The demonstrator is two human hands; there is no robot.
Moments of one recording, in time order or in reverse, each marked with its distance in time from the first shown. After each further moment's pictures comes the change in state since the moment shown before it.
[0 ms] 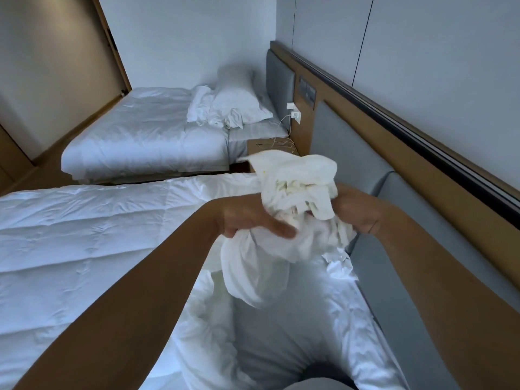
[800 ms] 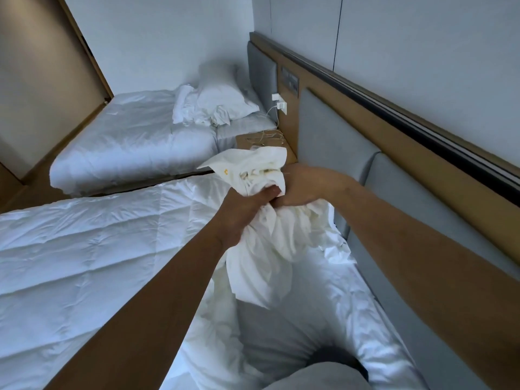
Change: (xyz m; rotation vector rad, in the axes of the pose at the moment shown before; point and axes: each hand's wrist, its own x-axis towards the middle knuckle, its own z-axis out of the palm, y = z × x) left_hand 0.034 -0.033 0.017 -0.259 0.684 0.228; right_hand 0.051 -0.020 0.017 -0.950 -0.086 -0.059
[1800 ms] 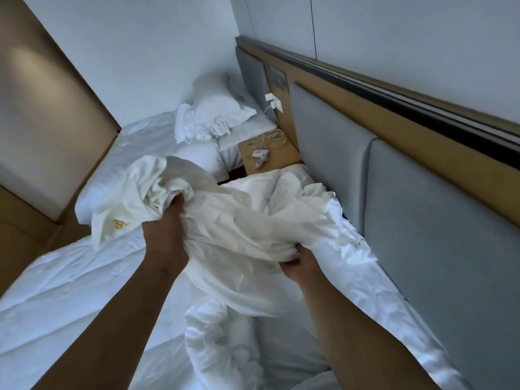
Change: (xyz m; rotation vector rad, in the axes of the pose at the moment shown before) left_hand 0.015 0.022 -0.039 -0.154 0.643 0.181; right_hand 0.032 0.077 0.237 2.761 0.624 0.820
